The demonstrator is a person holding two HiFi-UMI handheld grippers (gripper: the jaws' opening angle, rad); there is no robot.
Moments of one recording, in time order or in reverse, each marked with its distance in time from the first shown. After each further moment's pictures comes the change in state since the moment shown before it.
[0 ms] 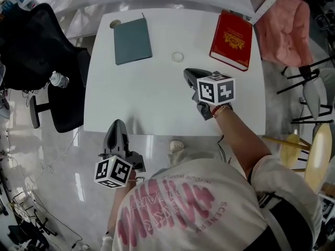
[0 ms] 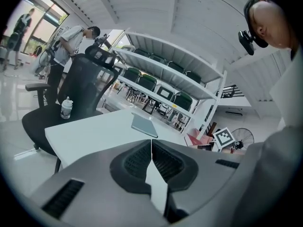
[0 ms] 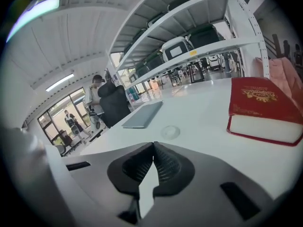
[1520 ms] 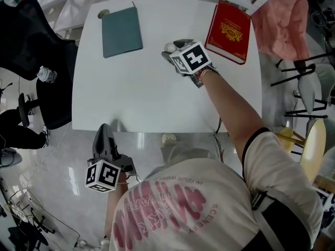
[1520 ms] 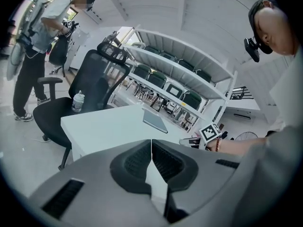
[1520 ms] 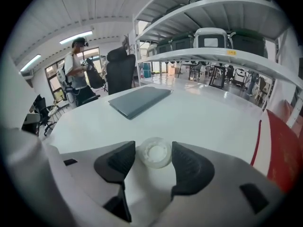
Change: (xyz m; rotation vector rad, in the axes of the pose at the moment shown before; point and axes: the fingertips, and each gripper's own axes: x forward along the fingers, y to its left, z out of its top) left arm -0.003 0.039 -0.025 -0.069 0.030 0.088; right arm 0.095 -0.036 0.018 -0.421 0.225 -0.058
